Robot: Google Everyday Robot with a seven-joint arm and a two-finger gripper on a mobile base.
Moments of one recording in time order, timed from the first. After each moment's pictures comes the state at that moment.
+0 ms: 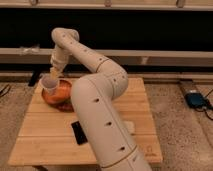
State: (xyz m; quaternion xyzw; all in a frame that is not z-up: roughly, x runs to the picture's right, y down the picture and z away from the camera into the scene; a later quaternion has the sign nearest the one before) arm -0.293 -0.070 0.850 -0.42 -0.13 0.23 0.87
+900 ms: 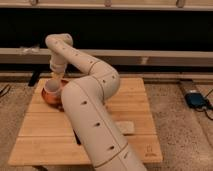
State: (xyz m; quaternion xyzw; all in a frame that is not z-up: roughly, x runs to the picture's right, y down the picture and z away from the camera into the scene) arm -0.290 -0.053 0.884 -0.39 -0.04 0.24 0.89
